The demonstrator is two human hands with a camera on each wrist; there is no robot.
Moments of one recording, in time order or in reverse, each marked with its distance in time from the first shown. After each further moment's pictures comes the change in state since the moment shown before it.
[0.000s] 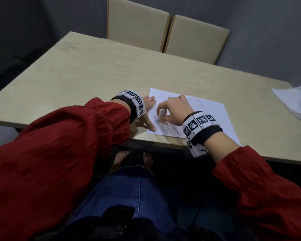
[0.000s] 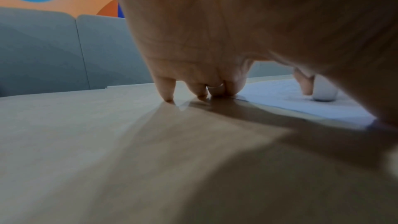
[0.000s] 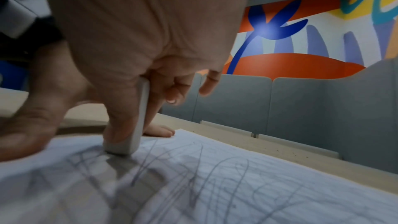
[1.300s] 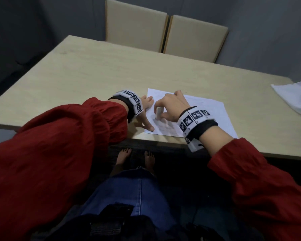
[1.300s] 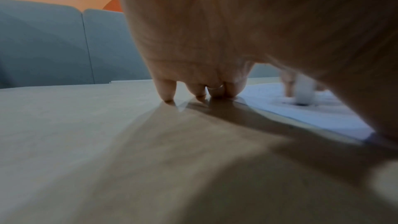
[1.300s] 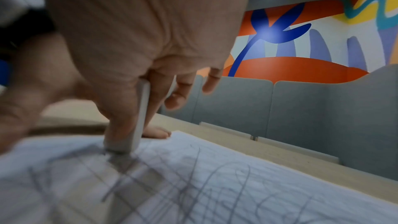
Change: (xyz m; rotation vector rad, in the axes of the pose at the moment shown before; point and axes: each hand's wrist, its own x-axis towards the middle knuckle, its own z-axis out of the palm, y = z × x) left_hand 0.011 -0.004 0.001 -0.005 -0.016 -0.024; right_hand -0.002 -0.004 -0.008 -0.062 0.027 -0.050
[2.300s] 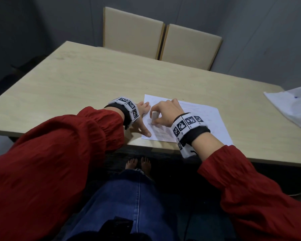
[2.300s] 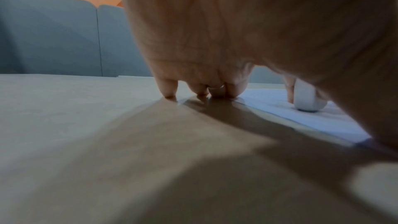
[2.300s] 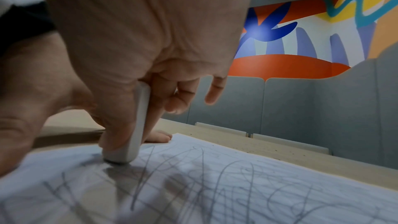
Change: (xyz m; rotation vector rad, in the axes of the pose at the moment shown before) left_hand 0.006 -0.003 0.006 -0.024 0.052 0.035; right_hand 0.006 -0.006 -0.001 0.075 -0.034 0.106
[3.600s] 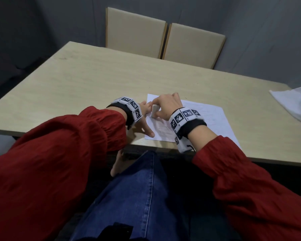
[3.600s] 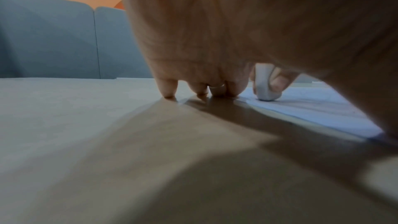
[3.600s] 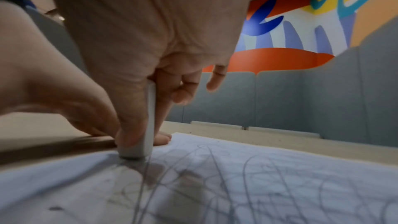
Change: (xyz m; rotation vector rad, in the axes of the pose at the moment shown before) left_hand -0.018 0.009 -0.006 -0.043 0.010 -0.018; right_hand 0.017 -0.006 -0.003 0.006 0.101 0.024
